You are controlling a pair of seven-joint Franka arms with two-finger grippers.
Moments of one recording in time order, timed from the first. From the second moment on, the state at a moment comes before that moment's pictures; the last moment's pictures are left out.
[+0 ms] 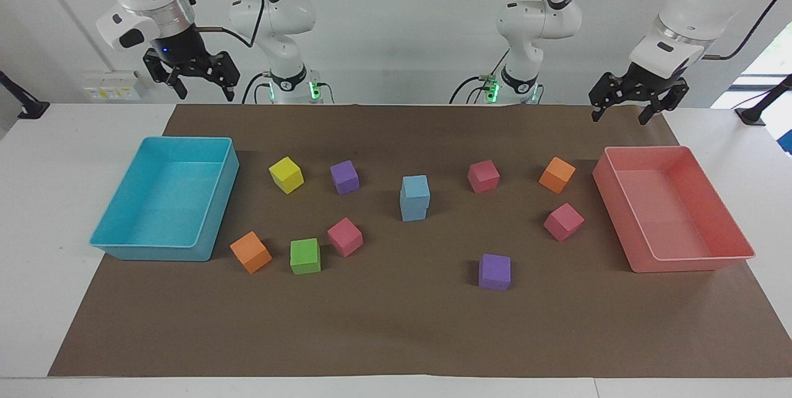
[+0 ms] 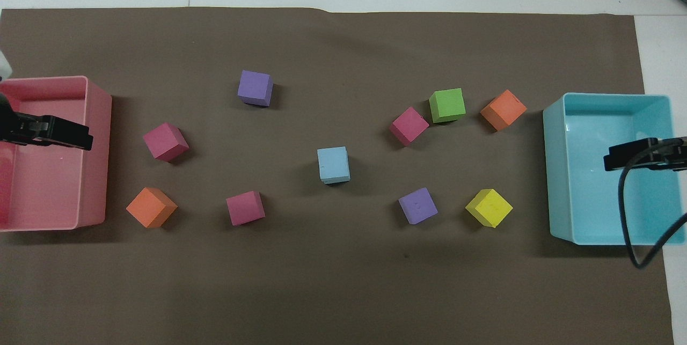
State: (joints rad) left arm -0.08 -0.02 -0.01 -1.57 -0.02 1.54 0.06; right arm 0.09 -0.10 -0.09 -1.59 -0.03 1.47 0.02
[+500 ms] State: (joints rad) left arm -0.08 -0.02 -0.01 -1.57 -0.02 1.54 0.06; right arm 0.09 -0.09 -0.09 -1.57 -0.03 1.45 0.01
